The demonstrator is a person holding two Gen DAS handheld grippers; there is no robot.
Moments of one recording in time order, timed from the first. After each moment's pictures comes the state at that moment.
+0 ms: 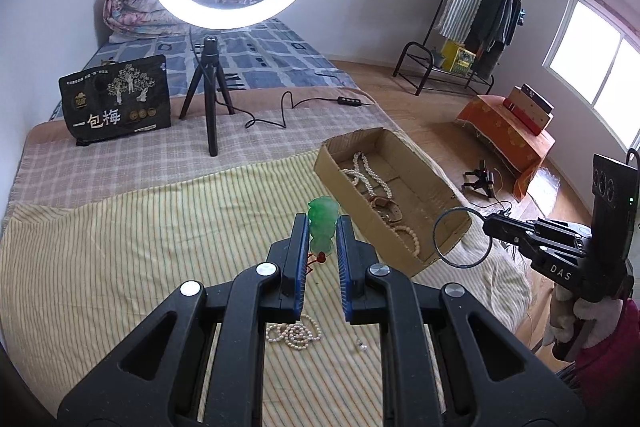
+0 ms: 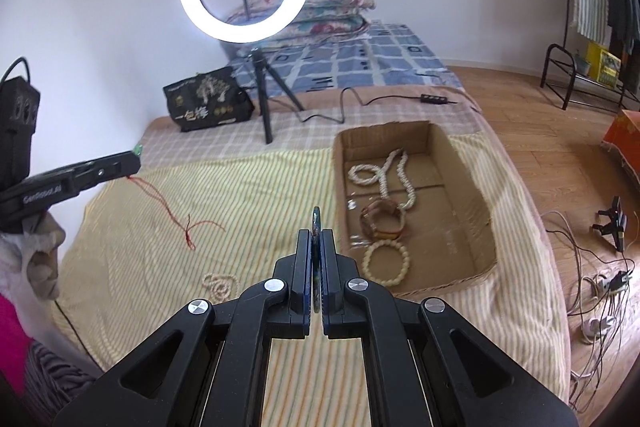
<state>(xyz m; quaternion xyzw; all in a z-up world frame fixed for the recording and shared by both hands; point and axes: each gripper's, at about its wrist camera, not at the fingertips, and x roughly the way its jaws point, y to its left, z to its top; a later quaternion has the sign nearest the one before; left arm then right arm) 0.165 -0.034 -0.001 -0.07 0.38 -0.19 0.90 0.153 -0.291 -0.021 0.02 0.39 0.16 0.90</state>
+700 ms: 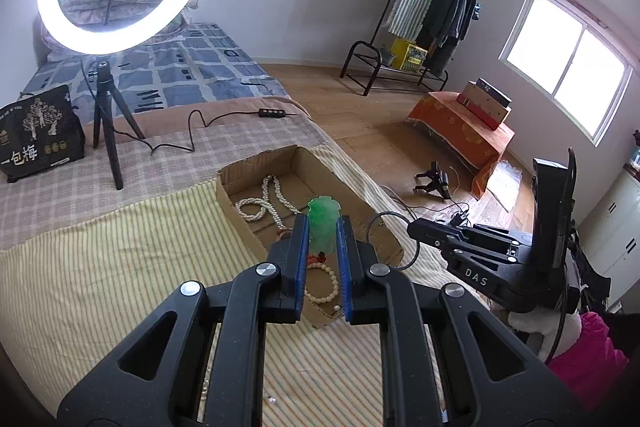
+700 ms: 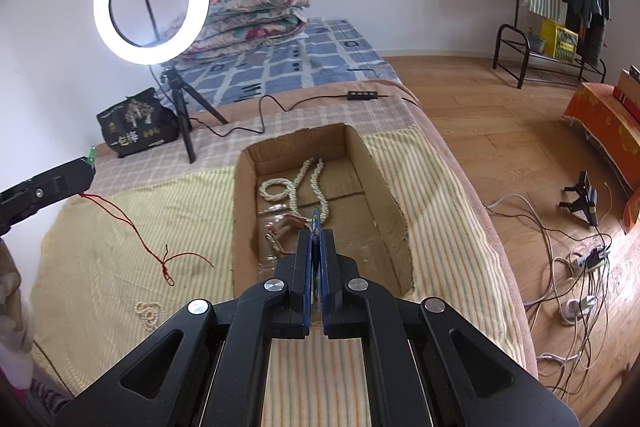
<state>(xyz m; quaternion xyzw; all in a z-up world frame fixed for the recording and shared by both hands) 0.196 -0.145 0.013 -0.07 0.36 -0.28 0.89 0.196 -0.358 -0.036 0.04 0.41 0.08 0.91</state>
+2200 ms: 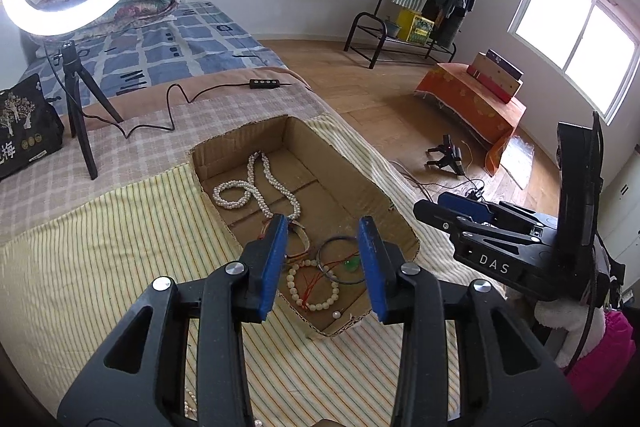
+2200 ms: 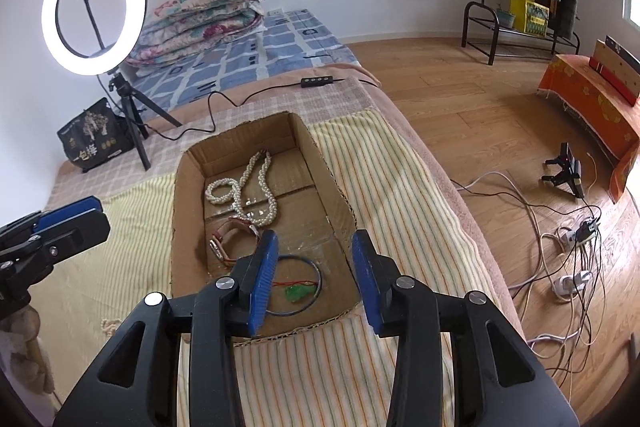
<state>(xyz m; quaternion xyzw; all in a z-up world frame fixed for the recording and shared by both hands) 0.222 -0.192 -0.031 -0.03 0.40 -0.26 0.88 0.216 -0.393 -0.059 0.07 0.42 0.02 0.90</state>
